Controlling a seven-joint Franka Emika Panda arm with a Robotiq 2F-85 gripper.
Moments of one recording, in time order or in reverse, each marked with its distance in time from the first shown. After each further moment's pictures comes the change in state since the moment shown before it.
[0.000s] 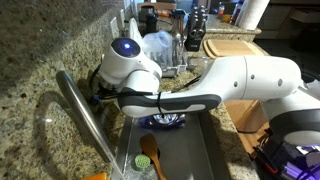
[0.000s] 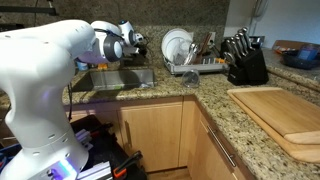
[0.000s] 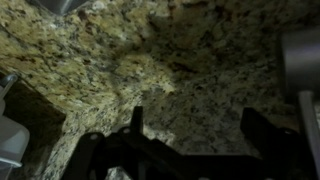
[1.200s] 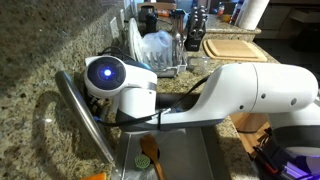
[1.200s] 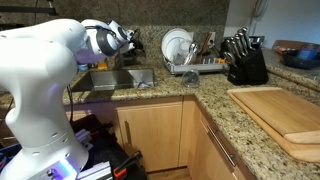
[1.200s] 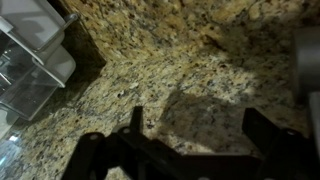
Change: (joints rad) arm 0.124 -0.011 -0.248 0.002 -0.207 -0.050 0.120
